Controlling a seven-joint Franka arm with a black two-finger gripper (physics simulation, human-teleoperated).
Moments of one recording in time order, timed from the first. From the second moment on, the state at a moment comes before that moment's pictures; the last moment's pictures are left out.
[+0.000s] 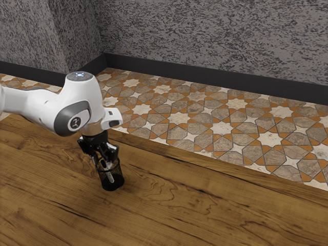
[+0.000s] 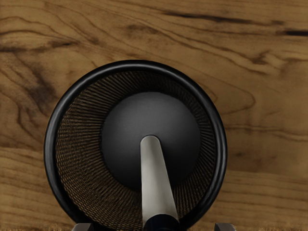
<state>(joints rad) -0.03 -0.05 0.01 -2.33 0.10 2.31 -0.18</state>
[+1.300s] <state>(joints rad) 0.14 -0.13 0.04 -2.16 0.18 2.08 -0.21</state>
